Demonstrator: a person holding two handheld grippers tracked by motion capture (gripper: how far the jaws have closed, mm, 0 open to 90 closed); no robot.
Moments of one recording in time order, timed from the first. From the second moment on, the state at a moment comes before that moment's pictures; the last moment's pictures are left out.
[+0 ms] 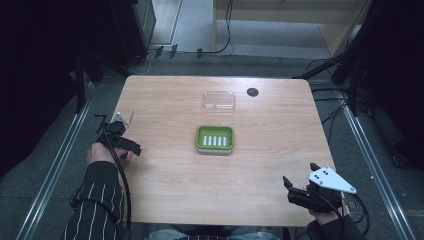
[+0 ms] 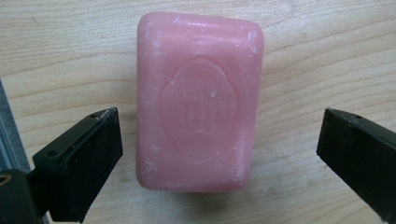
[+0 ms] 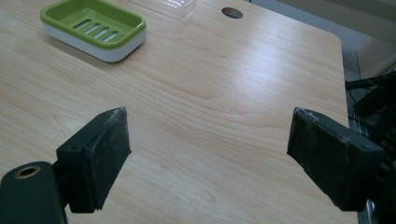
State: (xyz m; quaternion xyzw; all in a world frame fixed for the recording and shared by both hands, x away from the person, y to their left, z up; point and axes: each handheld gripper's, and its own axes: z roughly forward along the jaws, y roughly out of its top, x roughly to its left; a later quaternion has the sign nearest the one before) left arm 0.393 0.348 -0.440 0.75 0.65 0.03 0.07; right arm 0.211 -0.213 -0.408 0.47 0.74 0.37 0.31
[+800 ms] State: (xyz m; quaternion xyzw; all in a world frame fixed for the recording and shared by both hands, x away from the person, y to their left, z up) left arm 0.403 0.351 -0.444 0.75 0.65 0.03 0.06; right arm 0.211 -0.213 -0.408 0.47 0.74 0.37 0.31
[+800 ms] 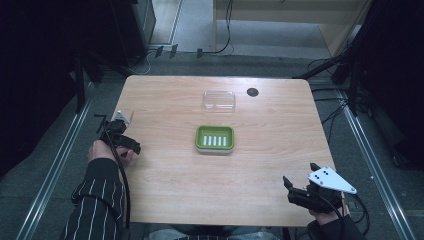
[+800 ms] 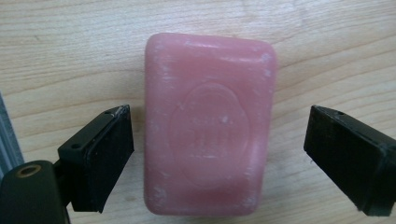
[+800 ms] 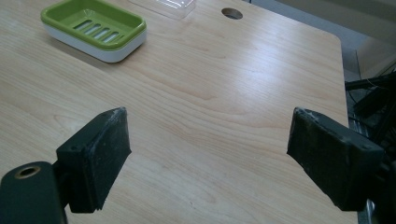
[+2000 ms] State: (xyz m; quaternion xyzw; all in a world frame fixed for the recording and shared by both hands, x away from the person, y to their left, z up) left arm 0.404 0.347 -0.446 0.77 0.63 0.07 0.05; right arm 0.211 -0.213 -0.408 0.47 0.74 0.37 0.31
